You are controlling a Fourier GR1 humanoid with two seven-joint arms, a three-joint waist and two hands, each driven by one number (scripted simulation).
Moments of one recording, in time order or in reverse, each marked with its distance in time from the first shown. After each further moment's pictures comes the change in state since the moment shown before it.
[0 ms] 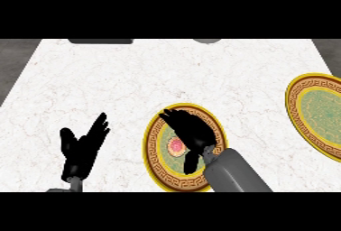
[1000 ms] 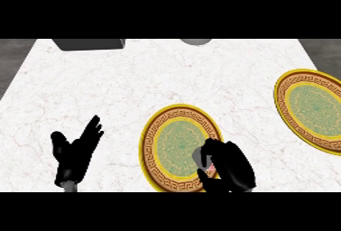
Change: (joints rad) left arm 0.039 -0.016 0.054 -0.031 -0.020 -0.007 0.012; right arm 0.400 -0.168 0.023 -0.325 0.170 -0.236 0.021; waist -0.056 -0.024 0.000
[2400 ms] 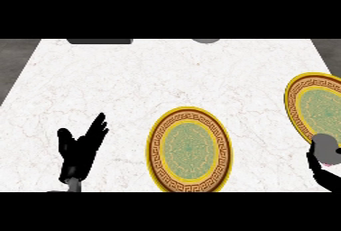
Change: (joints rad) left arm -0.020 -0.016 -0.017 -0.015 -0.024 -0.017 0.026; right arm 0.315 -0.188 -0.695 -0.281 -0.790 -0.468 -0.378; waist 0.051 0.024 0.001
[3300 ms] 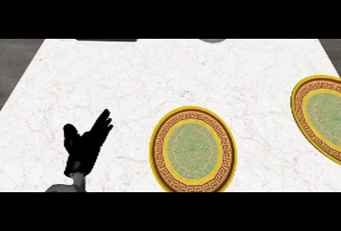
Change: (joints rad) left arm -0.046 -0.015 0.007 0.048 -0.011 -0.030 -0.021; right arm -0.684 -0.265 -0.311 1.188 -0.121 0.099 -0.460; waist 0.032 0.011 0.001
